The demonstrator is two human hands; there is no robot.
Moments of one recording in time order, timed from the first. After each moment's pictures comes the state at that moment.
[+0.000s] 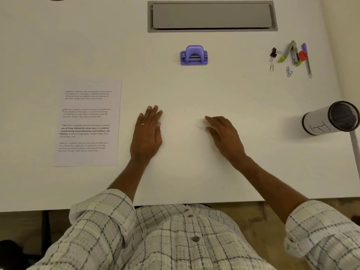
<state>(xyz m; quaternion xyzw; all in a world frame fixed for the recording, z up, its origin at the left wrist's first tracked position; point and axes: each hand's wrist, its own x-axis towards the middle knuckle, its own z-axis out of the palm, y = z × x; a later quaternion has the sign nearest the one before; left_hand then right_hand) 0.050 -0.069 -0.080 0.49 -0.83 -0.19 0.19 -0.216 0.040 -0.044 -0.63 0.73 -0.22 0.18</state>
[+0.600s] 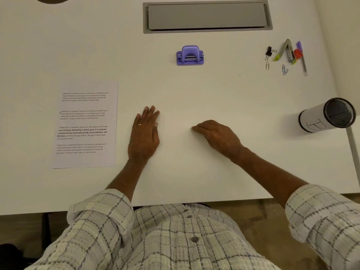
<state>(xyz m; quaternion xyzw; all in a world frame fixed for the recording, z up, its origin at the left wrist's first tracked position) 0.050 -0.069 -0.081 0.49 -0.83 -0.17 0.19 -0.220 0.031 -0.035 -0.78 0.60 -0.10 0.11</state>
